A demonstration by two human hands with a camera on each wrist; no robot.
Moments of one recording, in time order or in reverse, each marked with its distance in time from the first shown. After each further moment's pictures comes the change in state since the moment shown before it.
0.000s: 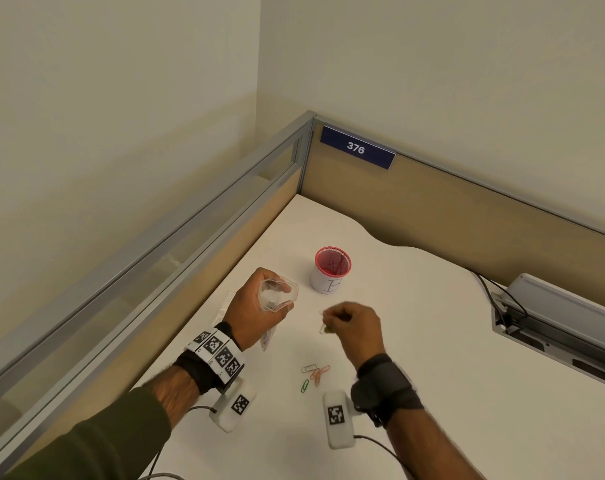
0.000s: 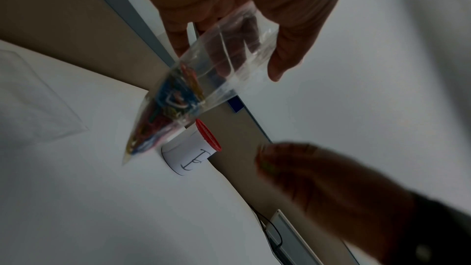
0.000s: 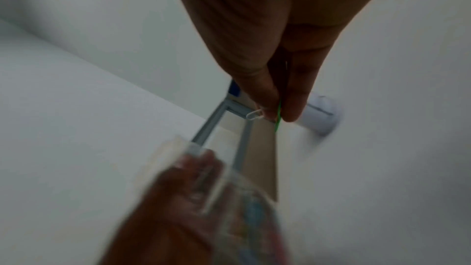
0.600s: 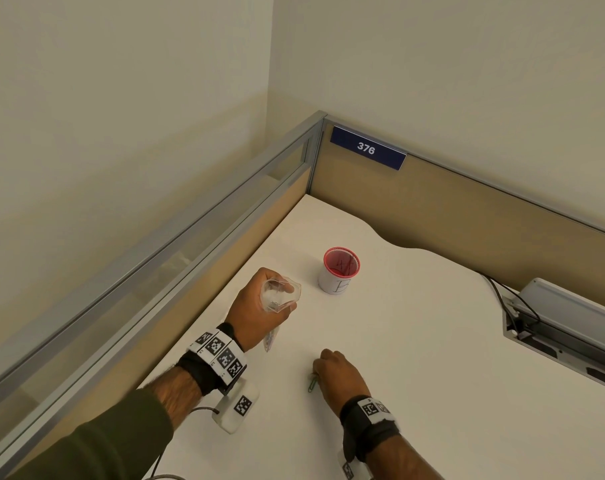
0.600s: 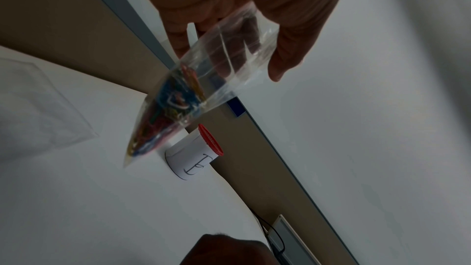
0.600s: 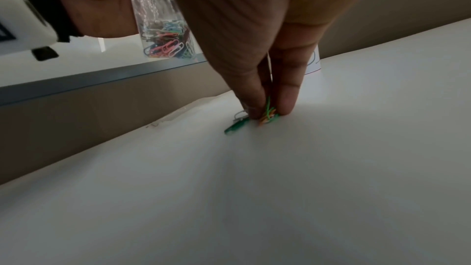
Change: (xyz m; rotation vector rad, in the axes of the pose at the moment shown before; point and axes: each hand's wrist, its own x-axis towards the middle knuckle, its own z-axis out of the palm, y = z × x) left_hand -0.005 -0.001 -0.007 -0.022 0.015 0.000; right_hand -0.021 0.096 0.052 -0.956 -0.414 -0.354
